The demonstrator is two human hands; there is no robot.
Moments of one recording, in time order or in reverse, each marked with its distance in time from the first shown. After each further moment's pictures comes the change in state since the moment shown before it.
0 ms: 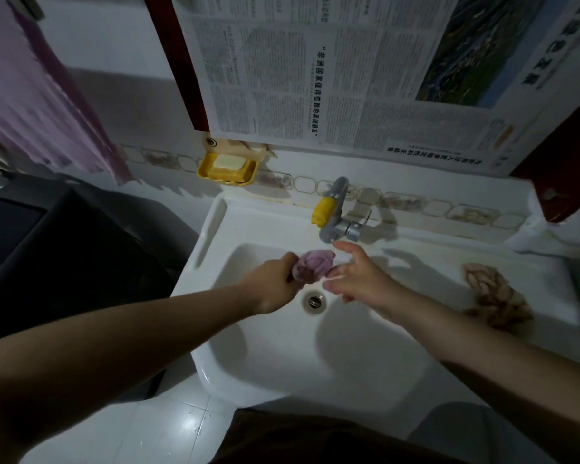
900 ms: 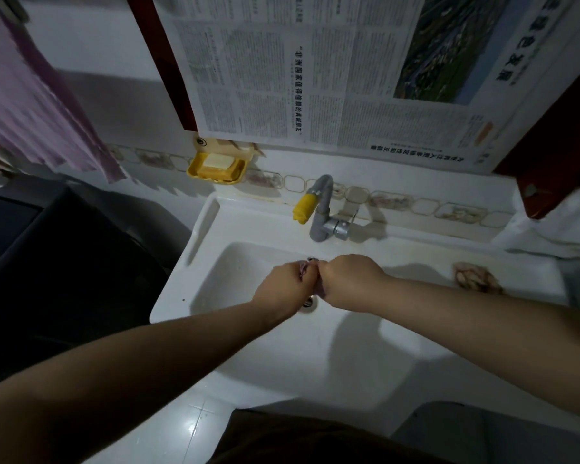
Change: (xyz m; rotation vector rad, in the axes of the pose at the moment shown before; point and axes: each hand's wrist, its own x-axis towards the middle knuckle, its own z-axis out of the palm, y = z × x) left_hand 0.002 0.047 0.046 -0.229 0.260 -0.085; right_hand 0.003 -0.006 -0.011 -1.430 0.034 -0.433
